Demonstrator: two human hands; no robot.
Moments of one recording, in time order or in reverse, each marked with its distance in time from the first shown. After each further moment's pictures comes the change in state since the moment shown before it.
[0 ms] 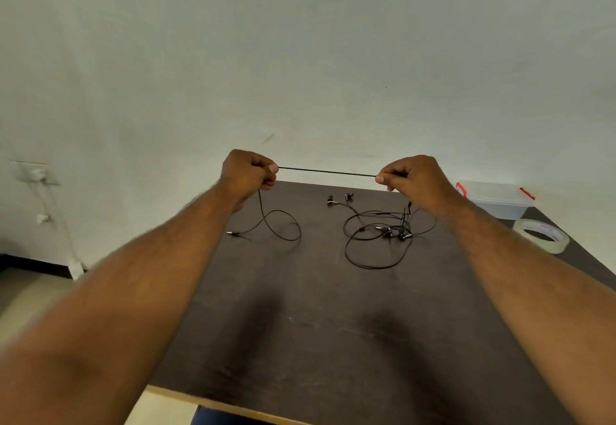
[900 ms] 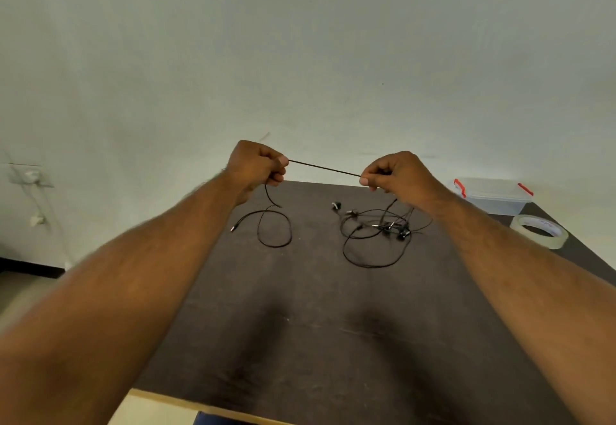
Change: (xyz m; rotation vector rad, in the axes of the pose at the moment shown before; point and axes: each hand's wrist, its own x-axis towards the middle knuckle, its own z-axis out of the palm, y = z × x) left_hand 0.000 0.025 0.013 -0.034 -0.065 -0.049; right_hand 0.006 -0.012 0.010 0.074 -0.126 0.032
